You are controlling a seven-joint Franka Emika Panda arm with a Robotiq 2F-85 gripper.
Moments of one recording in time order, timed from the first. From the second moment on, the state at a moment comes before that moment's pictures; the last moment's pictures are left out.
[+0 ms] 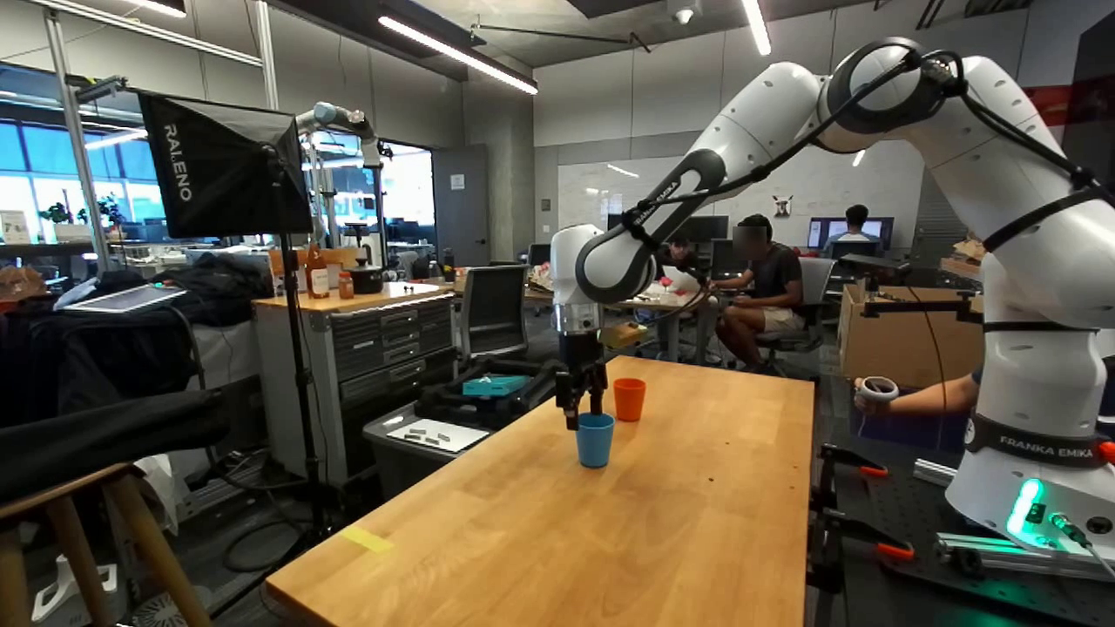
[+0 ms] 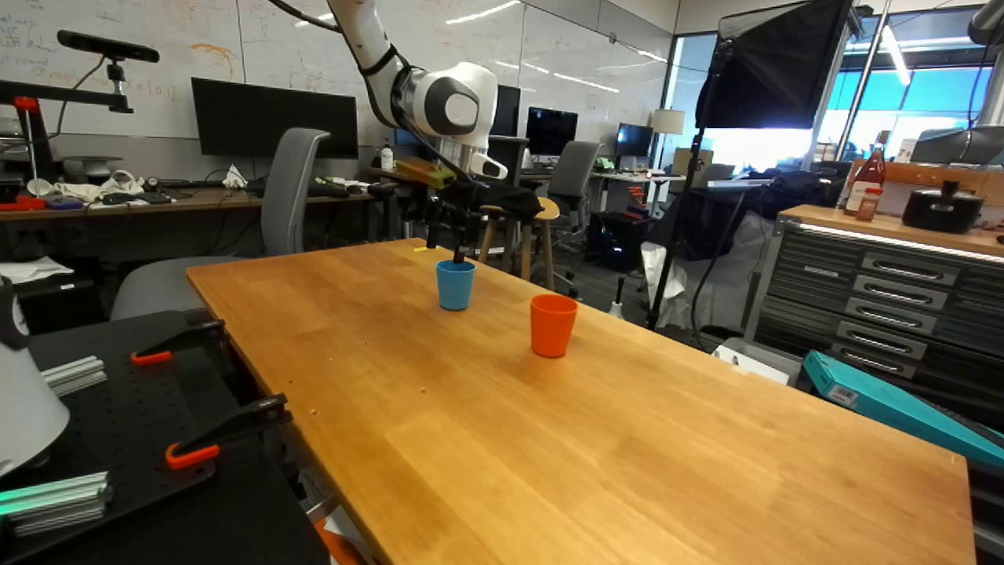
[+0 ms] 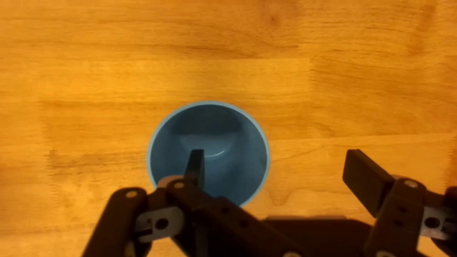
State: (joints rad) arm 0.10 0.56 0.09 -1.85 0.04 2.31 0.14
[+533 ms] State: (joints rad) arm 0.10 0.58 0.08 -1.89 0.02 2.42 0.12
